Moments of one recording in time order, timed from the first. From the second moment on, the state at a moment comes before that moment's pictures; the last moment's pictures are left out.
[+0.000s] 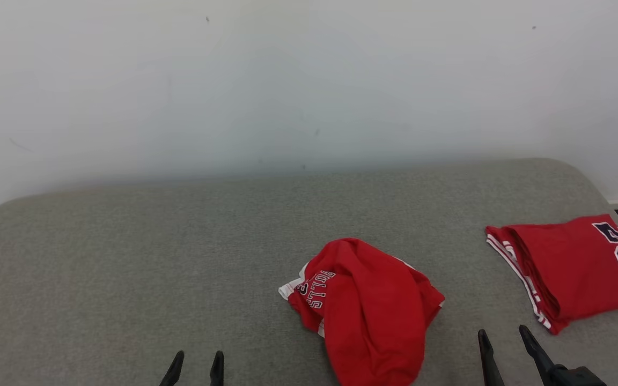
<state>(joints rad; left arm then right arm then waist) 0.12 0.10 -0.18 0.19 -0.33 -0.10 -0.24 0.16 -0.06 -0.04 0.10 0.05 0.13 -0.13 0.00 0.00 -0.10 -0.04</state>
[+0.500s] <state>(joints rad) -0.12 0.06 -0.36 0.37 -0.41 -0.10 -0.13 0.14 -0.07 -0.03 0.09 0.05 0.13 -0.13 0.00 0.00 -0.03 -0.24</state>
